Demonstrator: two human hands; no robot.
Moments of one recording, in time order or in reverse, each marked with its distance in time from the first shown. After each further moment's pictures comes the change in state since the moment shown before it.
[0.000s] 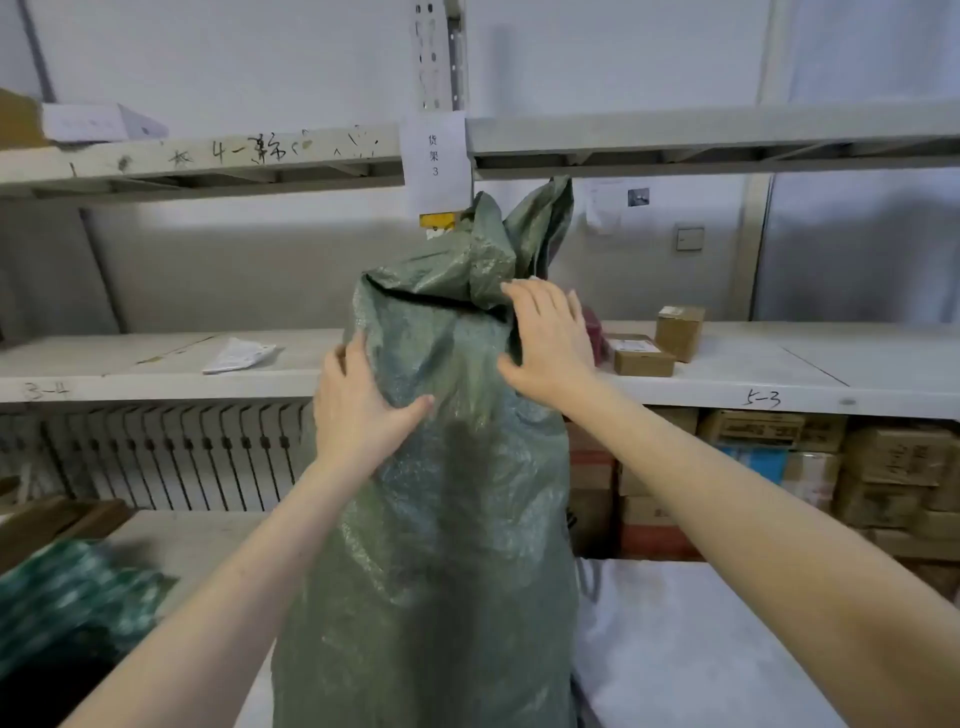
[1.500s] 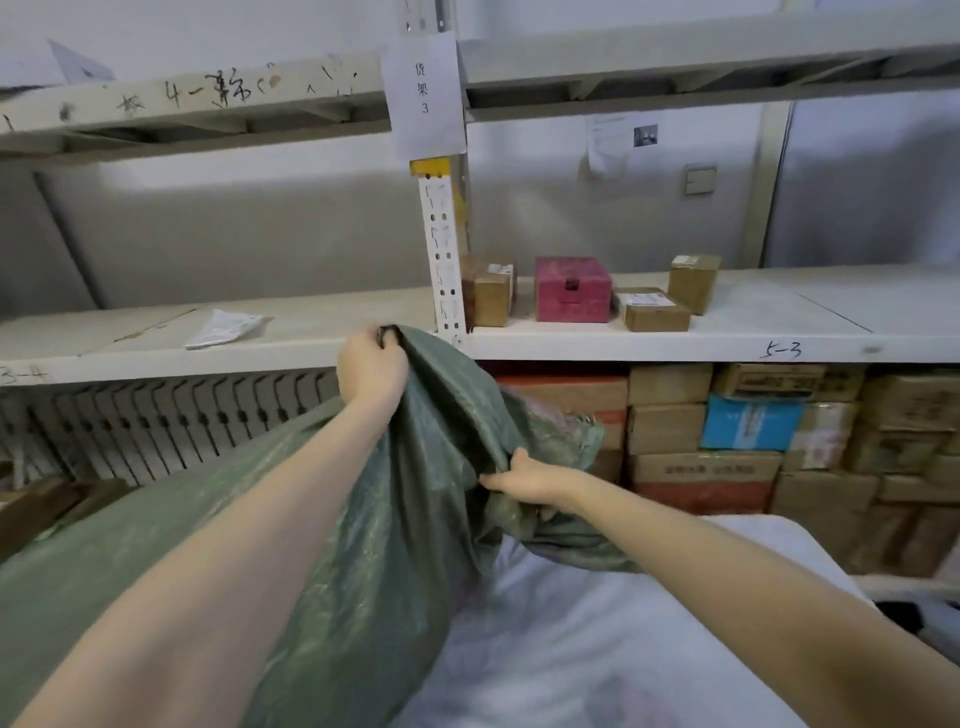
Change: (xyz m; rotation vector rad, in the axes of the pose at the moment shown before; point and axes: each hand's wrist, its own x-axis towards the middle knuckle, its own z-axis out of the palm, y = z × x) left_hand 0.059 -0.010 0.053 -0.223 0.057 -0.275; right_hand -0.092 -0.001 0.131 0.695 -1.053 0.712
